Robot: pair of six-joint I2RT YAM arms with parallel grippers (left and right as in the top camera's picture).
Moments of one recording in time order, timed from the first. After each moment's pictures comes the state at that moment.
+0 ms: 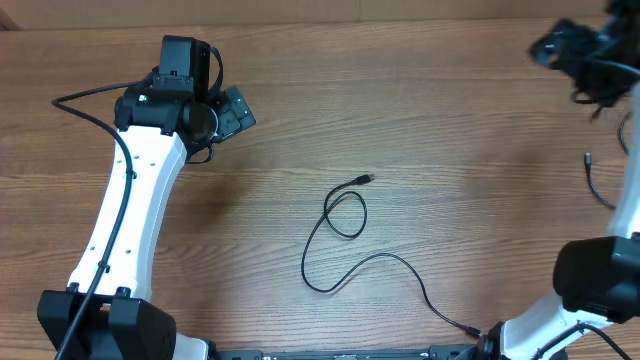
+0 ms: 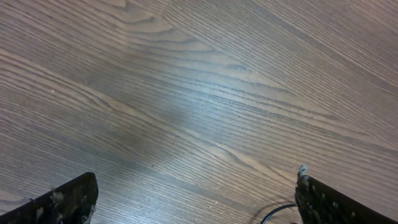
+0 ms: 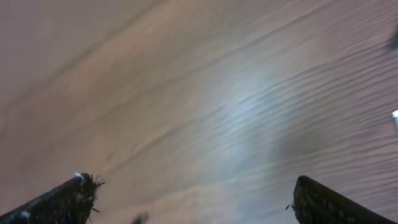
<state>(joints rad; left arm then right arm) -0.12 1.64 1.56 -1.05 -0.04 -0.62 -0.24 1.87 2.08 -1.27 -0.25 0.26</state>
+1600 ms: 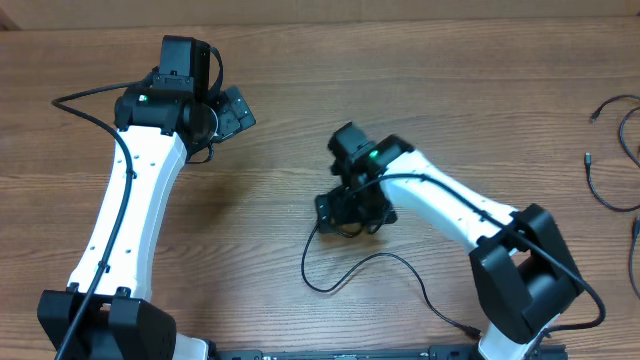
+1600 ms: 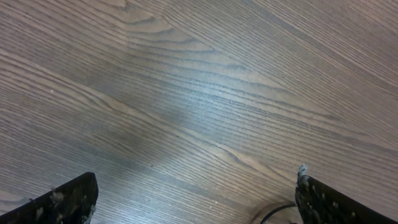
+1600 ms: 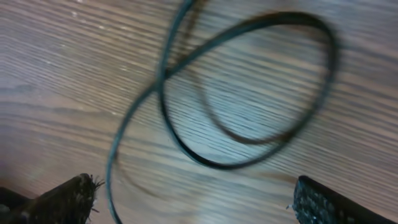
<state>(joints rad) -0.12 1.64 1.56 -1.05 -0.04 -0.62 0.65 1.87 1.30 -0.93 -0.29 0.43</state>
